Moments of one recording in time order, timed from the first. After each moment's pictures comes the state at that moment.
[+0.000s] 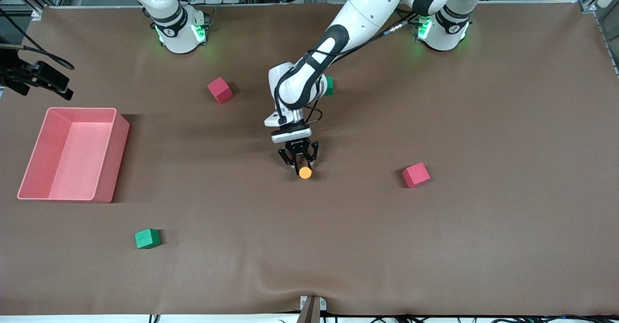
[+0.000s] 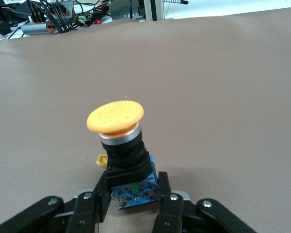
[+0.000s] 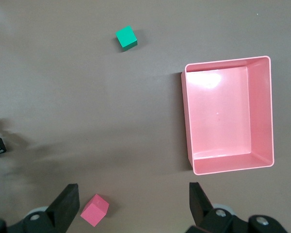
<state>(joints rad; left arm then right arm) -0.99 1.00 -0.01 -1.36 1.31 2.23 -2.00 0.00 -0.07 -0.01 -1.58 -0.02 1.53 0.11</state>
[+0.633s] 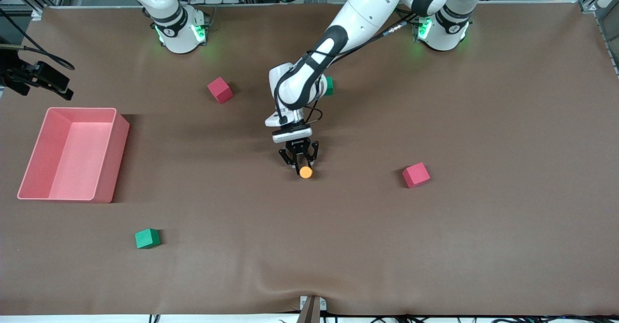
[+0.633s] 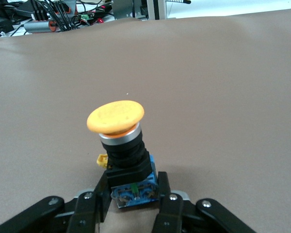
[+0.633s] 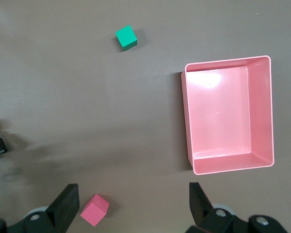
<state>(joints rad) -1.00 1.01 -0.01 -1.36 1.32 2.22 -2.04 0.00 -0.07 -0.01 -1.58 -0.02 1.53 0.11</state>
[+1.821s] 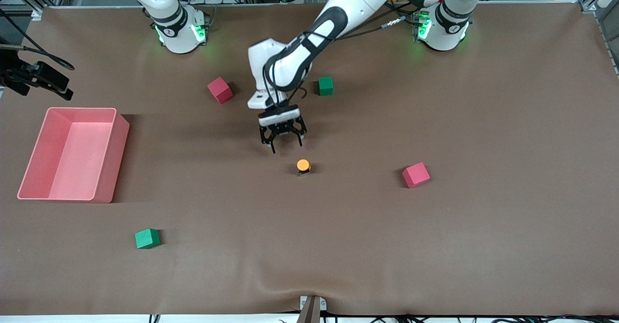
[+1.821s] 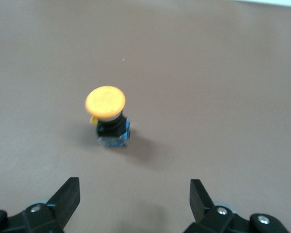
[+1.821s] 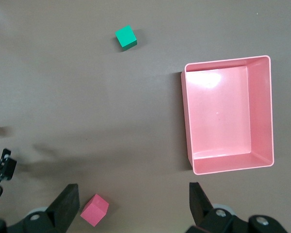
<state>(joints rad) -1.01 0.91 -0.12 -1.30 0.96 2.11 -1.96 0.00 -0.07 -0.01 -1.58 -0.02 1.53 0.11</state>
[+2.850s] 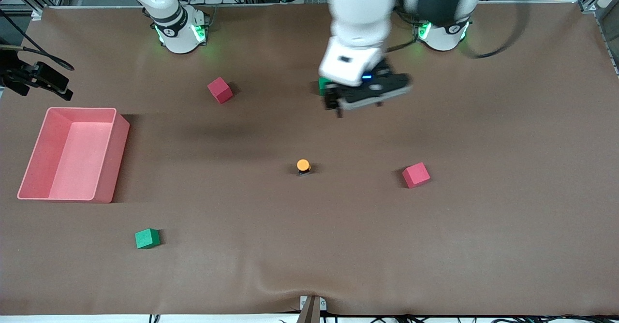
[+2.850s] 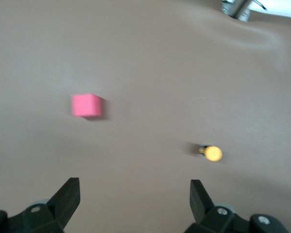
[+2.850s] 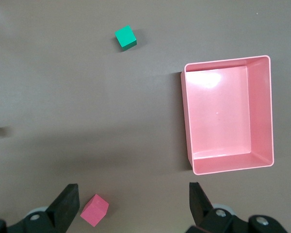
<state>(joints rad) -0.58 0.28 -0.12 -1.27 0.20 1.61 -0.95 0.00 -0.06 -0.01 -1.58 -0.02 1.53 0.11</state>
